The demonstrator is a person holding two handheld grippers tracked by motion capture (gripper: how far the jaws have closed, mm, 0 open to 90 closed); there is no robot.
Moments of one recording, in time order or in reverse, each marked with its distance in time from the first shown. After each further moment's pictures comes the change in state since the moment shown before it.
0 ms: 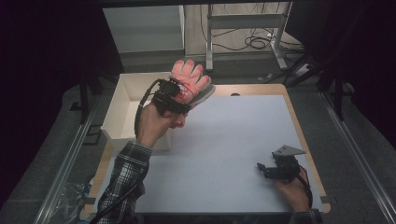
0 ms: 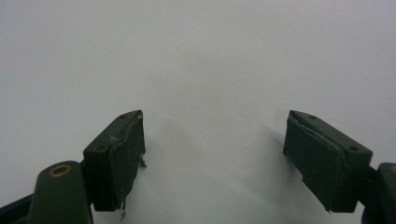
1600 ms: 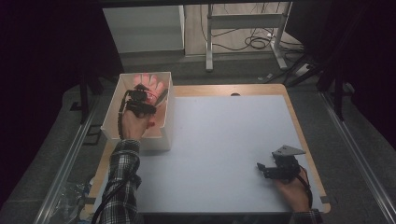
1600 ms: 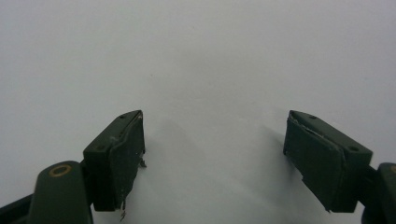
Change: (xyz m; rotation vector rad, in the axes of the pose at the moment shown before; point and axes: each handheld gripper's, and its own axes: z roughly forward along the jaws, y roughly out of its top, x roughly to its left) left arm 0.122 -0.065 0.080 0.099 0.234 -0.318; right arm 0.000 0.000 0.000 -0.001 -0.002 -0.002
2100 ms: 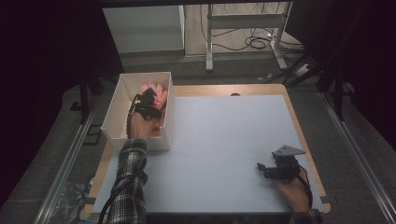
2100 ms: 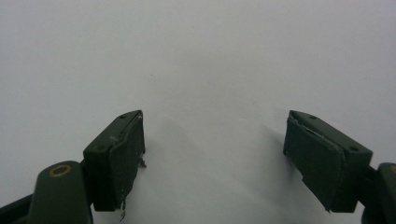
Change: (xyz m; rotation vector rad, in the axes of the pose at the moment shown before) left arm -0.008 0.002 0.045 0.147 0.026 0.001; right arm 0.000 0.000 0.000 -0.001 0.000 0.000
